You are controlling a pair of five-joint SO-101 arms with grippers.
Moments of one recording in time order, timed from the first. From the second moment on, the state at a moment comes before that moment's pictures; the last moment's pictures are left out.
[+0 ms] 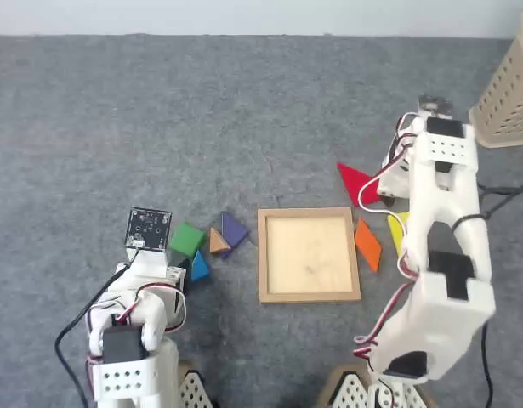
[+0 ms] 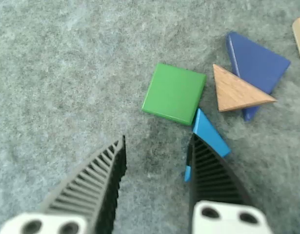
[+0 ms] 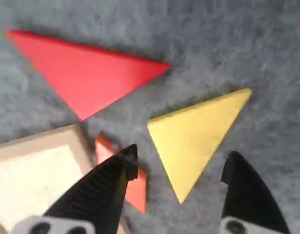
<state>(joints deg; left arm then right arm) -12.0 -103.3 97.1 72.0 -6.9 4.3 19.6 -1.0 80.0 -7.3</state>
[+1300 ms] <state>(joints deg) -12.0 -103.3 97.1 72.0 -6.9 4.8 33.2 -13.2 83.1 -16.3</state>
